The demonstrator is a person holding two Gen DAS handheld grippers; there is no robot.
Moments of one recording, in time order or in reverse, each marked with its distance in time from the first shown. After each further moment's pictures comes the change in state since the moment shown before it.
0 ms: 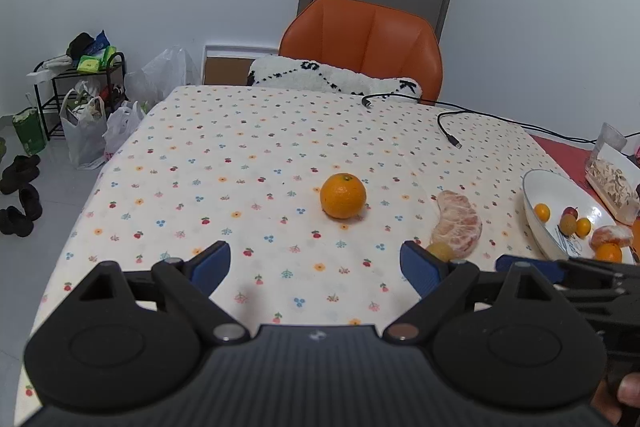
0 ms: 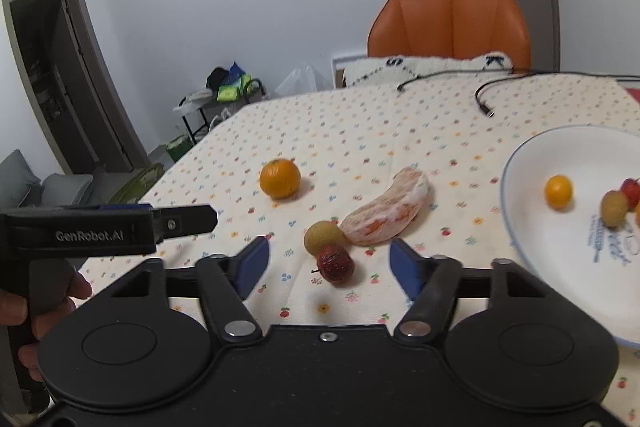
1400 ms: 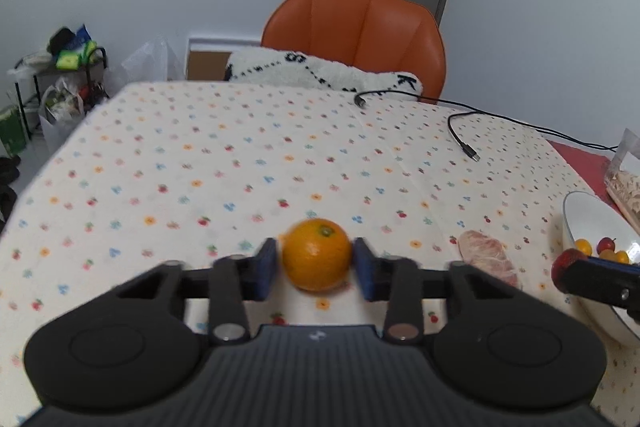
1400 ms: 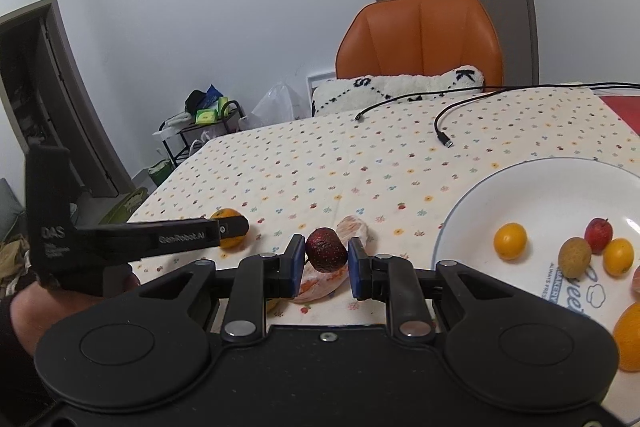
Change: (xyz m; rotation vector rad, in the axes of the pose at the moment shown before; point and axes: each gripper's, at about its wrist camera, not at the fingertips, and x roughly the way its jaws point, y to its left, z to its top) left arm 0.093 -0.019 0.026 -0.004 0.011 -0.020; right arm -0.009 -0.044 0.031 0.052 -0.070 -0.040
